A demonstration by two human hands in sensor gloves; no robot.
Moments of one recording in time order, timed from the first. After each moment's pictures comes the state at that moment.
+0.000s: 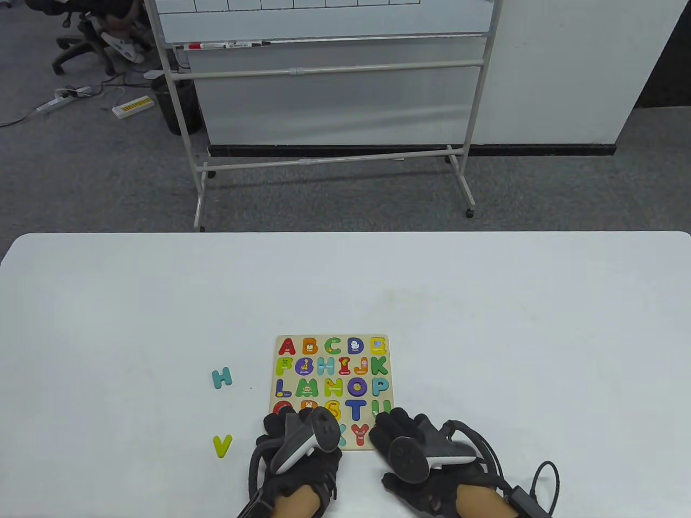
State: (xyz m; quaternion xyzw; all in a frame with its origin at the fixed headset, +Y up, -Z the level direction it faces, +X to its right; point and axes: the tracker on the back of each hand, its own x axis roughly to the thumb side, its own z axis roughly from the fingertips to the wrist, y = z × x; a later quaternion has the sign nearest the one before) left_hand -0.107 -0.808 -0.295 -0.29 -0.01 0.08 0.95; right_hand 0.106 -0.814 -0.286 -0.35 -0.25 -0.90 0.06
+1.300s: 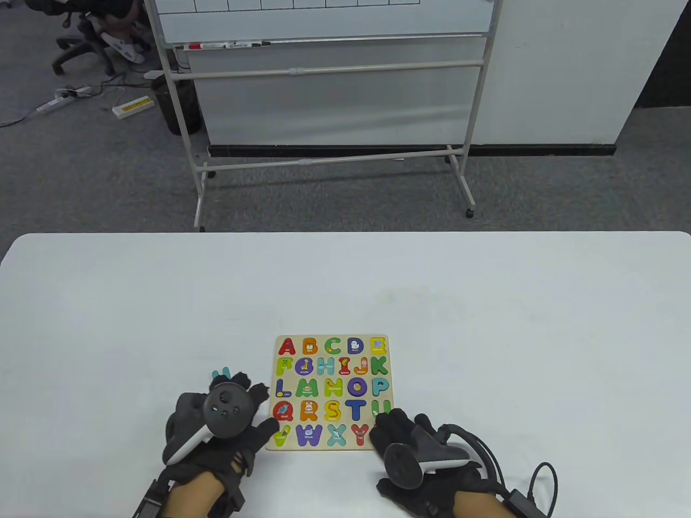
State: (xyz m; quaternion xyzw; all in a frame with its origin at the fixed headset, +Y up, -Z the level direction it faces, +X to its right) left_hand -0.236 -0.702 -0.297 -0.10 -0.06 0.13 0.98; right_hand 0.101 -0.820 -0.283 -0.35 -0.26 -0.90 0.08
